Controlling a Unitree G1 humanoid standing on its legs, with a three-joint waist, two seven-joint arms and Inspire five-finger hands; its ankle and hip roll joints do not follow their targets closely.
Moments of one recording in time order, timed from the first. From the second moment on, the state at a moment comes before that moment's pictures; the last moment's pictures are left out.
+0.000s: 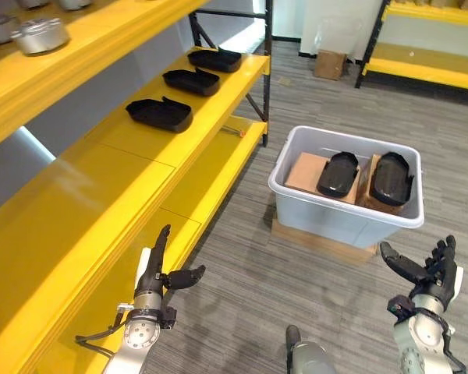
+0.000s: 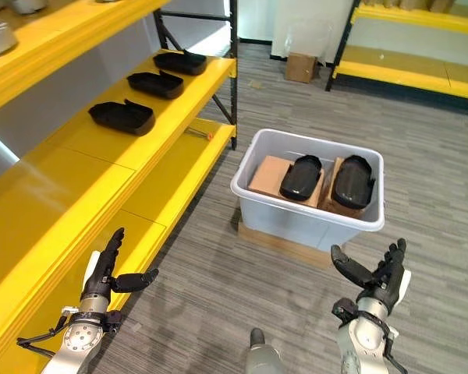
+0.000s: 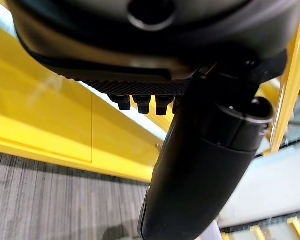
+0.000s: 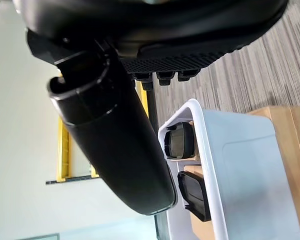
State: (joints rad) left arm 0.17 0.41 -0.12 0.15 -0.04 -0.11 0.27; right arm 0.11 -0.34 -0.09 0.19 0.49 -0.28 -0.48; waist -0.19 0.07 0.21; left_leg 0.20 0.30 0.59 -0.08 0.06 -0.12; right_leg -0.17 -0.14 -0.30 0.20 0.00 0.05
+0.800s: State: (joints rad) left arm 0.04 0.39 -0.11 0.08 -0.07 -0.09 0.38; right arm 0.15 -0.35 0.19 0.09 0.59 -0.20 -0.24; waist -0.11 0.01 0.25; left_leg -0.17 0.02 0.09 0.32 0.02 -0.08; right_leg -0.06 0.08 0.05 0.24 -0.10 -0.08
